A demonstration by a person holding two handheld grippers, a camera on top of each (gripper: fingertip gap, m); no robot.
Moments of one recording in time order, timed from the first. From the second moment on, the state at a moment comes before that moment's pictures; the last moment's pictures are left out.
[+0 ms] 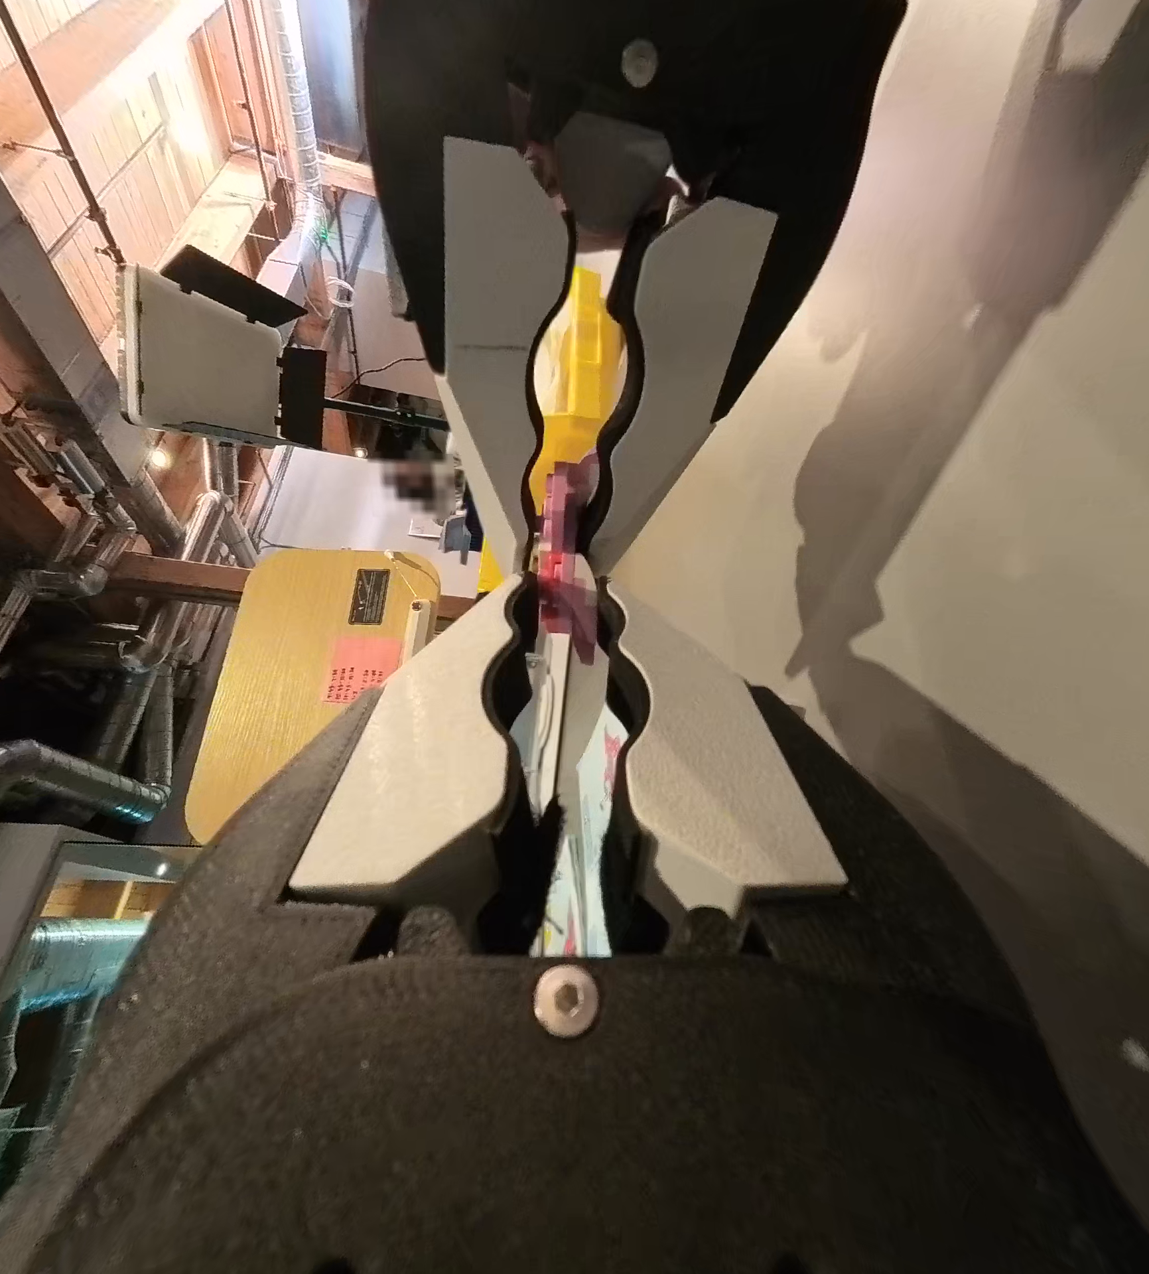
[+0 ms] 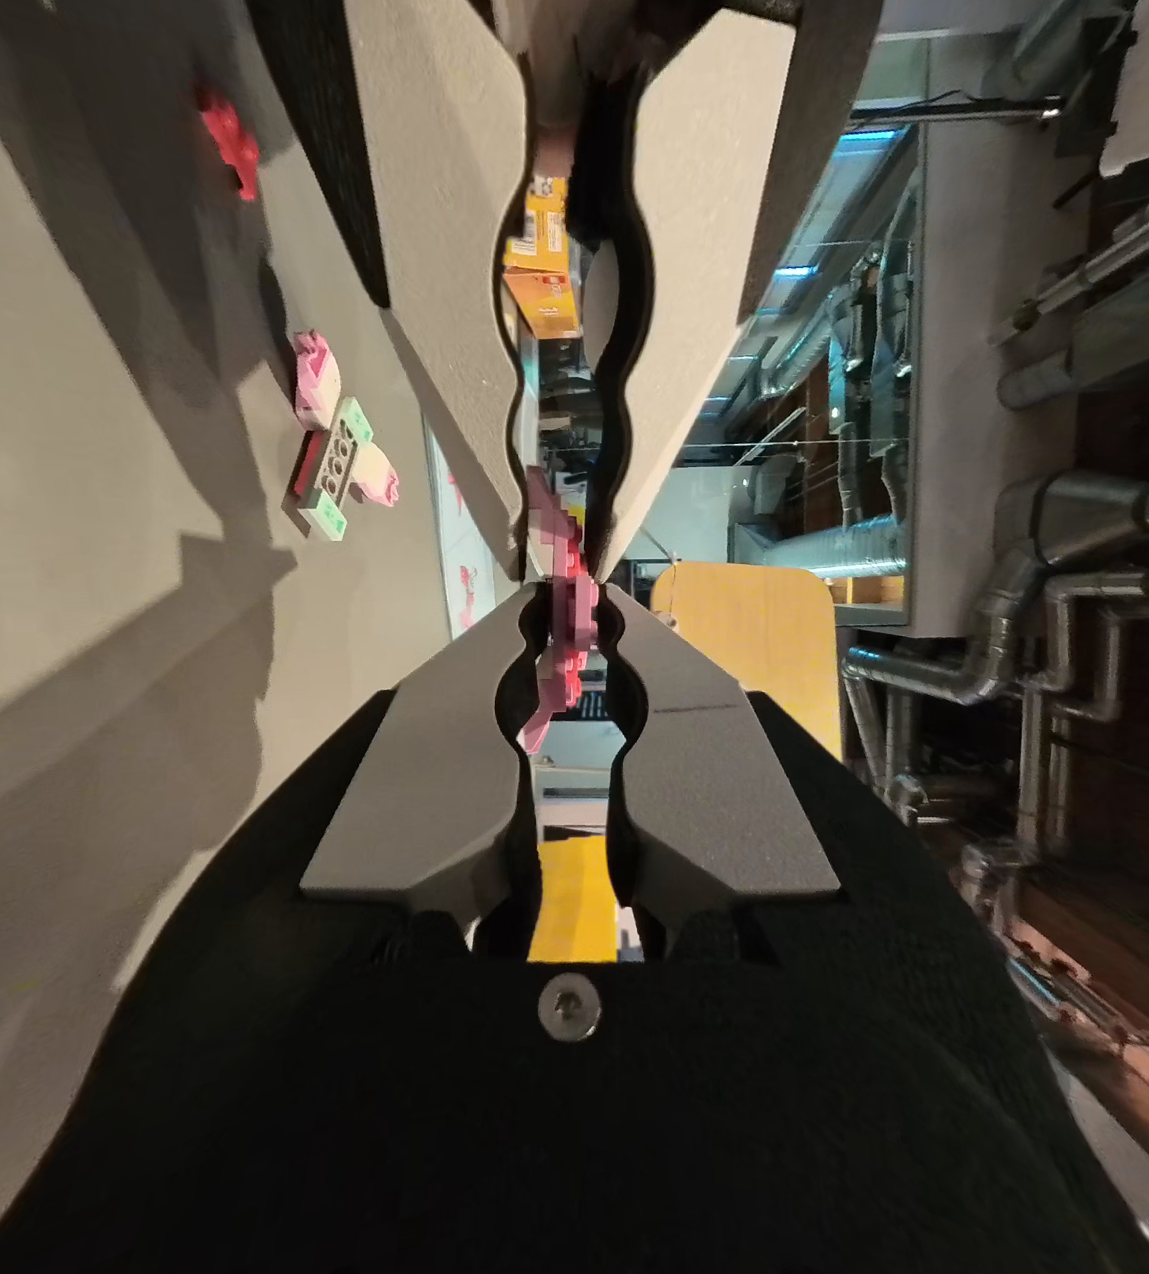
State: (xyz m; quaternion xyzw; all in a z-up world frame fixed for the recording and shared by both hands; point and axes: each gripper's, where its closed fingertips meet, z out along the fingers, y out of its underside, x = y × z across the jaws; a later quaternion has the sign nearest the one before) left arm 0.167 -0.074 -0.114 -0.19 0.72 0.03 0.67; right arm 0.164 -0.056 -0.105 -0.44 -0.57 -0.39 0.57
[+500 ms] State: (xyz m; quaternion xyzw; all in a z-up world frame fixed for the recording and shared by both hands) left arm 0.156 -0.062 -0.093 -0.16 0.68 0.05 0.71; right arm 0.171 -0.078 -0.113 -0.58 -0.58 -0.01 0.57
